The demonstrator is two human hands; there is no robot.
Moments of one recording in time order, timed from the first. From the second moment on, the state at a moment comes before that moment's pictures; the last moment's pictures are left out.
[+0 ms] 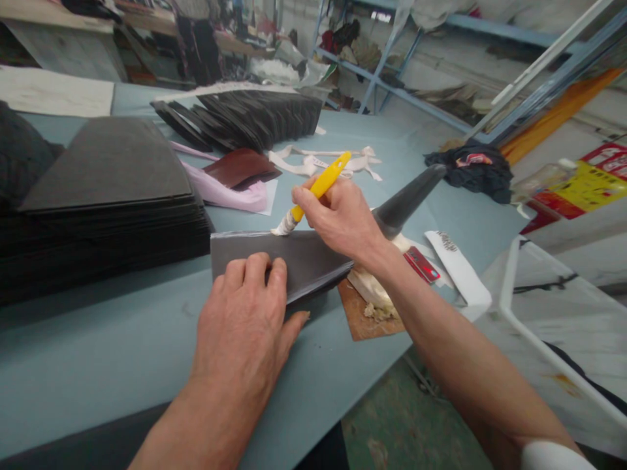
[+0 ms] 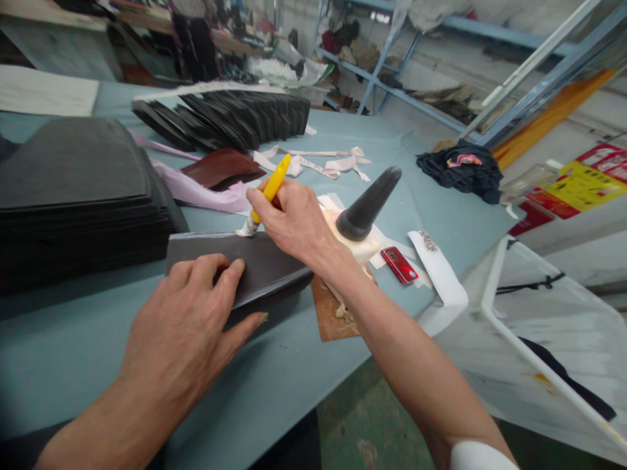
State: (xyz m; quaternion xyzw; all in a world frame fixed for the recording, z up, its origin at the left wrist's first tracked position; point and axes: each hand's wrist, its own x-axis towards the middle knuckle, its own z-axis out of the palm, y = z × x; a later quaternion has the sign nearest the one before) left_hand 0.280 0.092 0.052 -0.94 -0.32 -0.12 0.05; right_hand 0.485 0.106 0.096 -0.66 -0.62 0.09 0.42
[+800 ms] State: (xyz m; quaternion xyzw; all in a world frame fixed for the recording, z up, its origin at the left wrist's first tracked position) left_hand 0.278 0.094 0.053 -0.94 -0.30 -0.11 0.08; right_hand 0.527 0.080 0.101 -0.72 -0.59 0.02 0.37
